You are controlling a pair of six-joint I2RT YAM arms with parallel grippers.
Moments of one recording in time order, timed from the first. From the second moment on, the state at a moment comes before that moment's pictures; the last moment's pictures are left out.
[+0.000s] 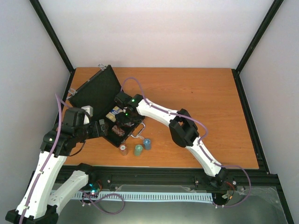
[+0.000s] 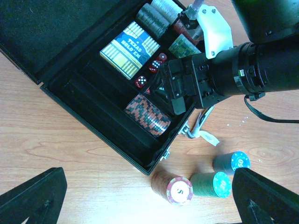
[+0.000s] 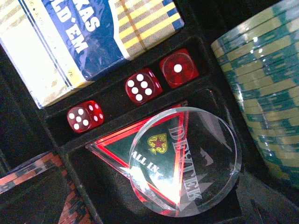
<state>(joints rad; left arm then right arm) -0.29 0.73 1.01 -1.15 0.03 -0.46 0.93 2.42 2.16 -0.95 -0.08 0.48</state>
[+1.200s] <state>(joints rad) -0.29 0.75 1.04 -1.17 0.03 -0.46 0.95 1.95 1.61 -1.06 0.09 0.45</state>
